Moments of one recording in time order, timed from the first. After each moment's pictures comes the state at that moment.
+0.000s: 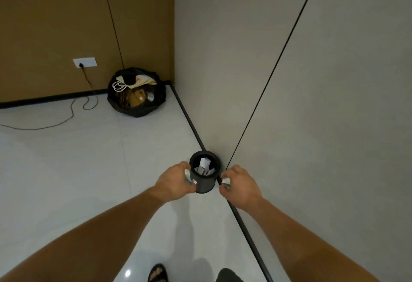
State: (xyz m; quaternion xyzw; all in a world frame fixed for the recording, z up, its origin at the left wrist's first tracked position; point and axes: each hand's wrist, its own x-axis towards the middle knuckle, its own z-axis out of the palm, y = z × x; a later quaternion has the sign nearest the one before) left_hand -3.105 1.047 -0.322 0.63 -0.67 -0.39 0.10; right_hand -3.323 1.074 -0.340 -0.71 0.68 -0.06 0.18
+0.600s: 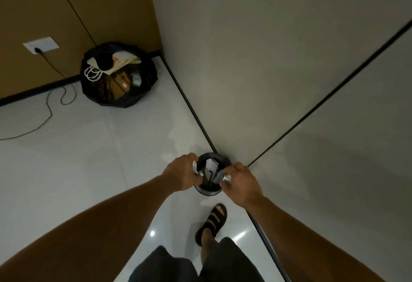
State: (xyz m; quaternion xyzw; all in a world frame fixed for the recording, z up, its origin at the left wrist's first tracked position) left_hand -3.174 0.730 -0.407 0.59 -0.69 -0.41 -0.06; right_hand -3.368 0.797 -0.439 -0.66 0.70 -0.03 0.27
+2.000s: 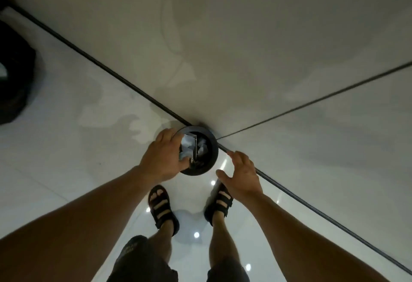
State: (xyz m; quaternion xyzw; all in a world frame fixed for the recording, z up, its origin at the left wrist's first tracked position) left_hand -3.181 0.573 -0.624 0.31 -0.89 -0.31 -0.10; right_hand -3.324 0.760 -0.615 -0.29 0.88 -0.09 0.36
